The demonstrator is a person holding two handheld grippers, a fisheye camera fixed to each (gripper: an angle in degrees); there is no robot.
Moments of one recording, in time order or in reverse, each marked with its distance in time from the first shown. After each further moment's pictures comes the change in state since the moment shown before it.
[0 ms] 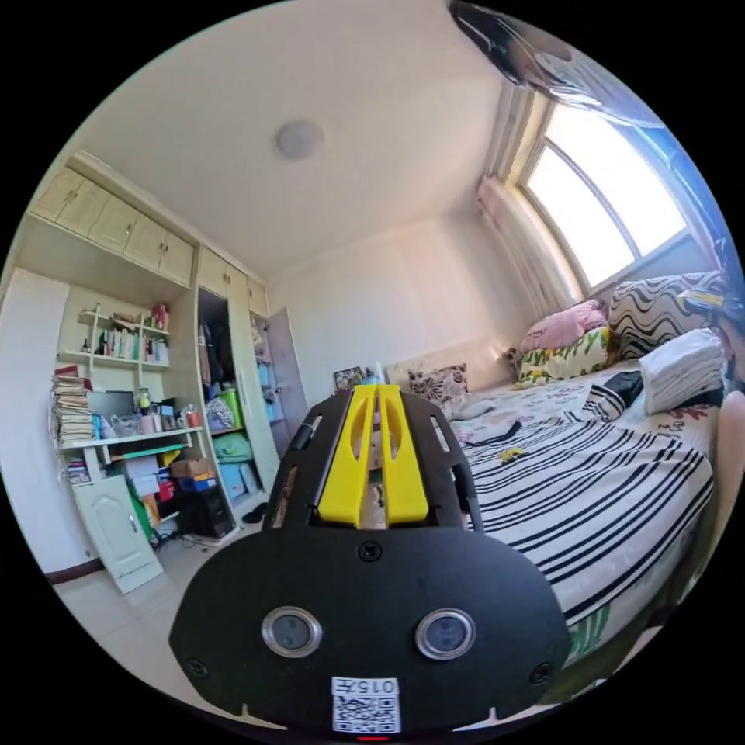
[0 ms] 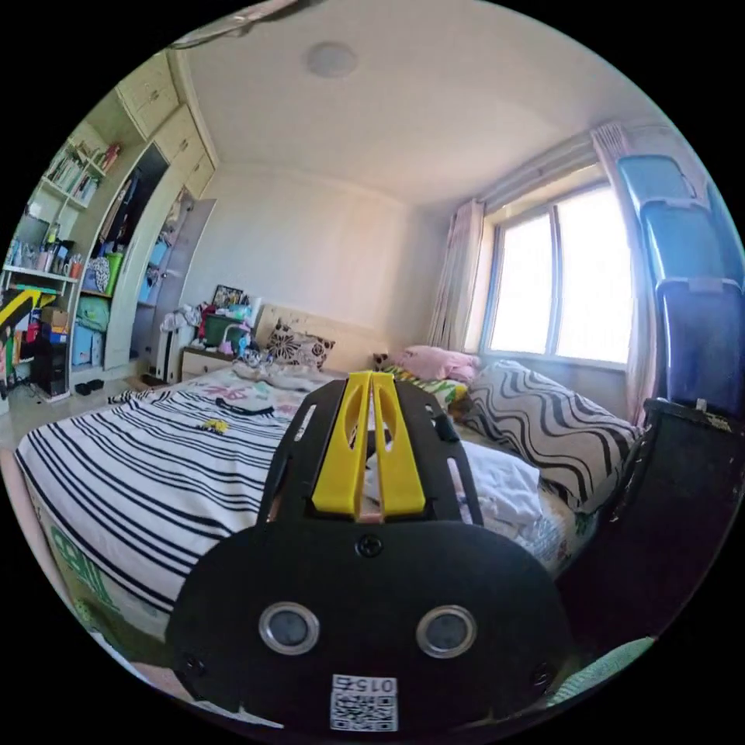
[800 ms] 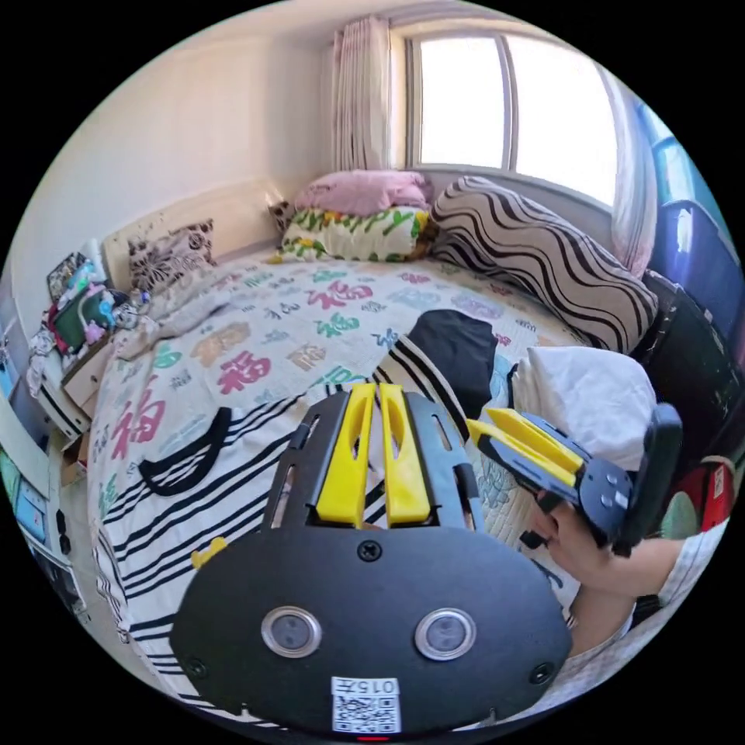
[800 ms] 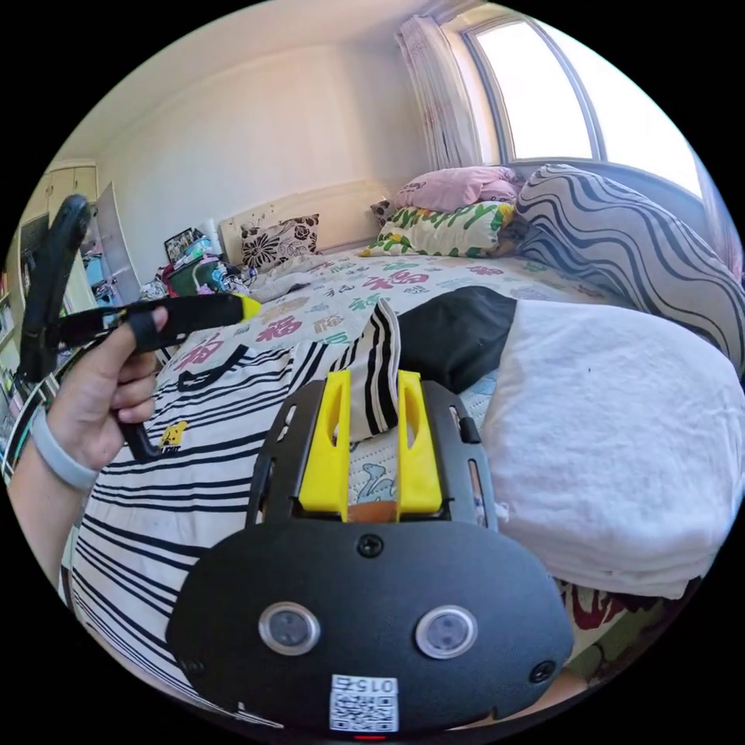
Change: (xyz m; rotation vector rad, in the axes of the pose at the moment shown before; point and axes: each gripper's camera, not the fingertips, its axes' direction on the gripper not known) left arm 0.534 0.002 0.429 -0.690 0.958 0.128; right arm 0.035 0.042 0.337 -0.622 -0.146 0.404
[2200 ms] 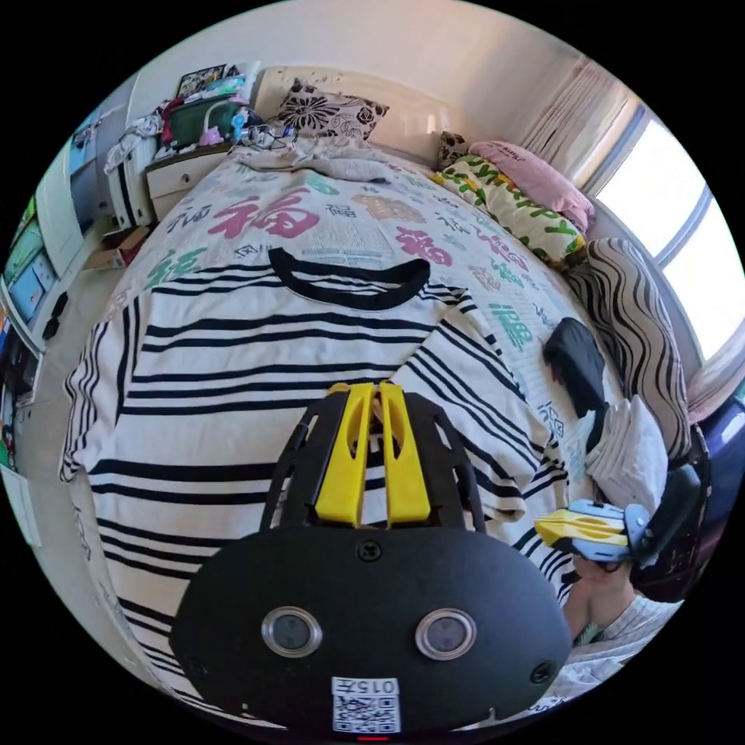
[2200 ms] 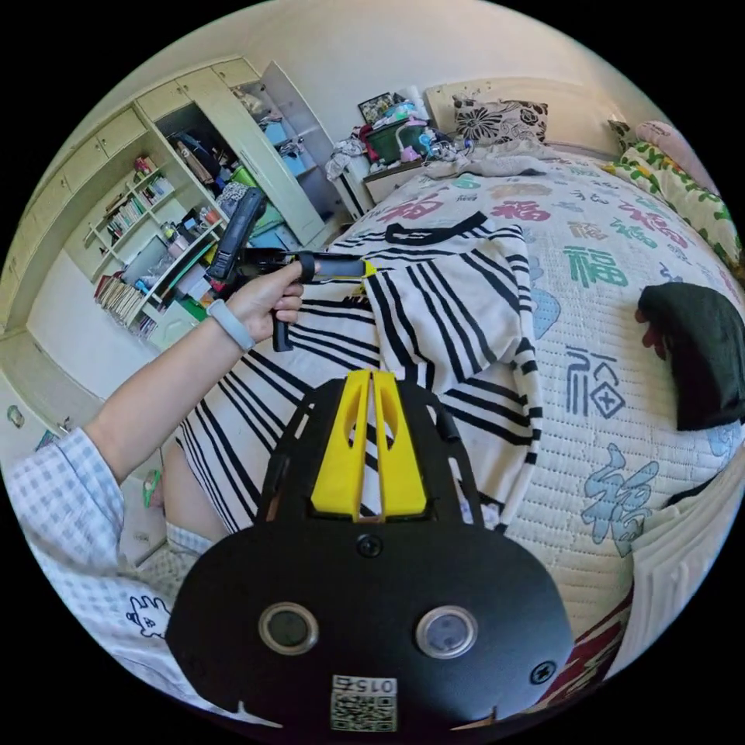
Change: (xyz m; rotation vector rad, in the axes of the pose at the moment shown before) left arm -0.328 0.152 0.120 -0.127 -0.139 -0.555; right arm -0.067 -0.051 0.078 -0.446 -0.668 -0.440
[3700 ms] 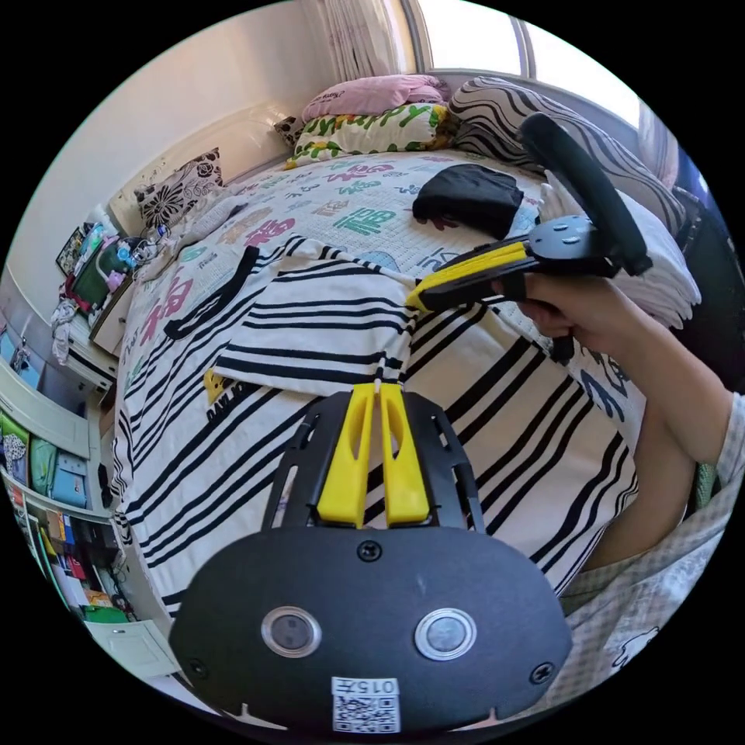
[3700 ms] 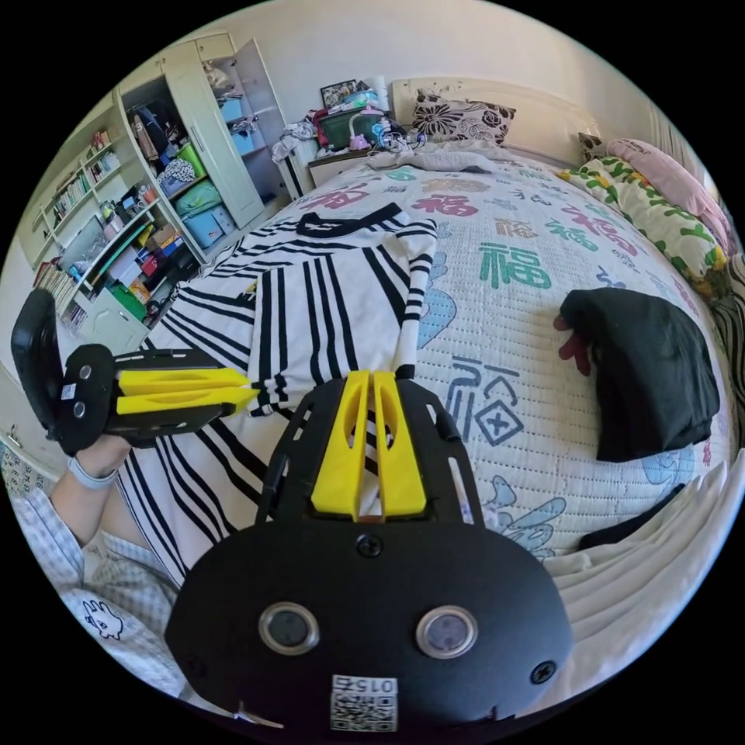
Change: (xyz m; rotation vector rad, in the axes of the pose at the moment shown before) left arm 0.123 0.059 -0.126 -0.050 -0.110 0.575; right arm 0.055 -0.064 0.134 -0.111 0.258 0.011
